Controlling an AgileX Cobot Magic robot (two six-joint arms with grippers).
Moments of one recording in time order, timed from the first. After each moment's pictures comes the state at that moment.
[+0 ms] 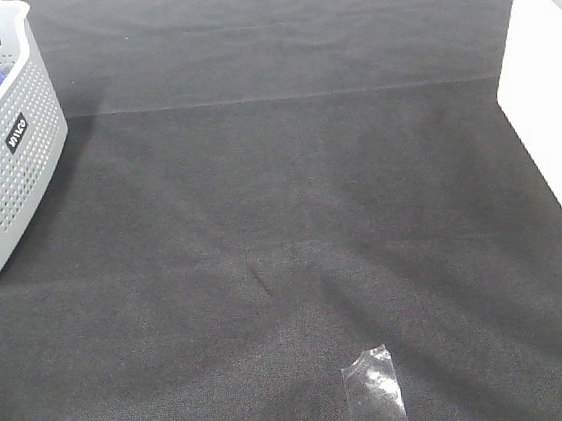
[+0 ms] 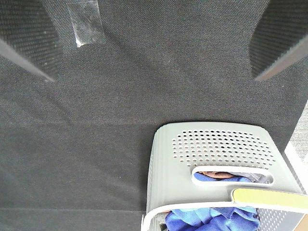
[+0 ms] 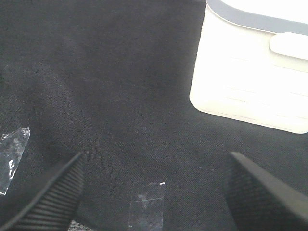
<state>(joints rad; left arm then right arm) 0.06 0.00 -0.51 -0.06 1.04 0.03 0.01 0.06 -0.50 0.04 1.07 -0.14</state>
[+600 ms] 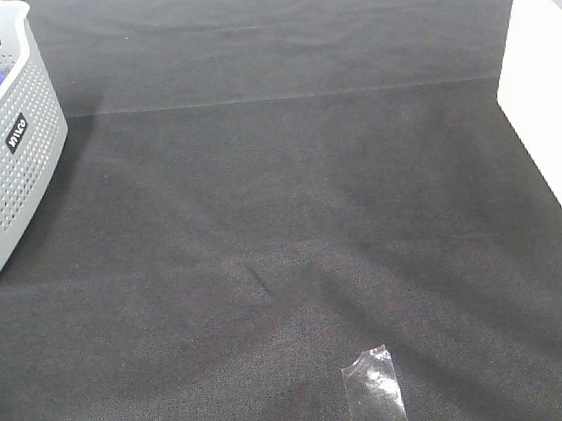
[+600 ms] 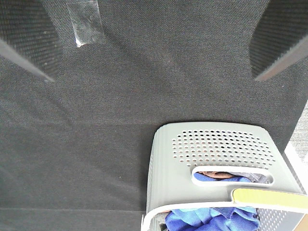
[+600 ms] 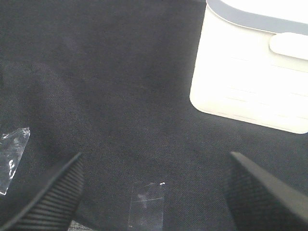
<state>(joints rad) 0.06 0.00 -0.51 -0.06 1.04 0.03 0.01 0.06 -0.50 0.04 1.07 -0.14</state>
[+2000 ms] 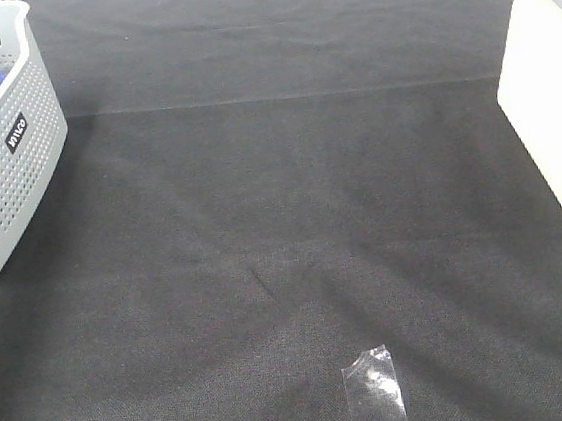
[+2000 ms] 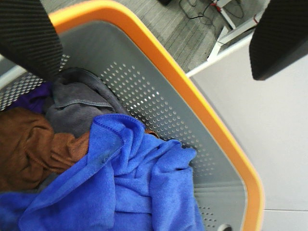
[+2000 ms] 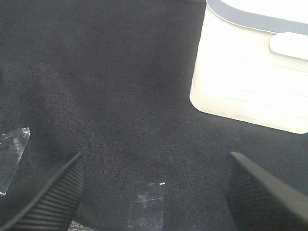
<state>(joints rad) 0.06 1.65 -1.65 0.31 1.04 0.98 0.01 0.06 -0.50 0.04 1.07 -0.14</state>
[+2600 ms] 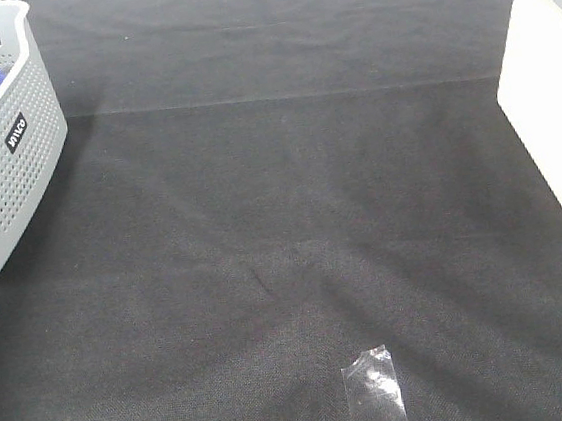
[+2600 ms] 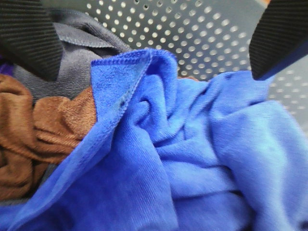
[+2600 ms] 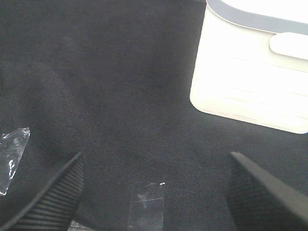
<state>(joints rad) 0.09 2.05 -1.74 0.35 0.92 1.13 0.01 0.06 -0.50 0.04 1.07 -0.14</state>
